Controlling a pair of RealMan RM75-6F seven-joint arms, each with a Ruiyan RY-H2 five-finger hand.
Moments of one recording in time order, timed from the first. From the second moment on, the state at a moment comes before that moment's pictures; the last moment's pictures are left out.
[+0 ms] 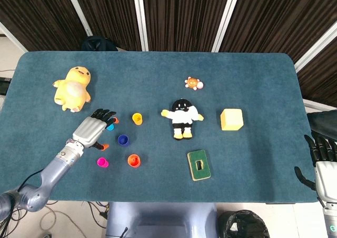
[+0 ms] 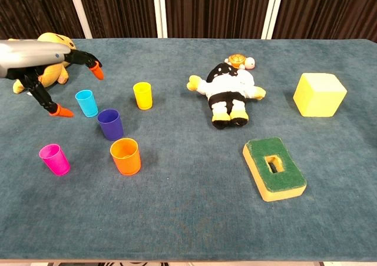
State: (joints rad) left arm -0.68 -1.30 -0.19 -1.60 1.17 0.76 0.30; right arm 0.03 -1.11 0.09 -1.58 -1.51 1.57 -0.01
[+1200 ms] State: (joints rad) left arm -0.77 -1.47 -0.13 -1.49 1.06 0.80 0.43; right arm 0.03 -1.12 0.10 -1.58 -1.49 1.56 0.00
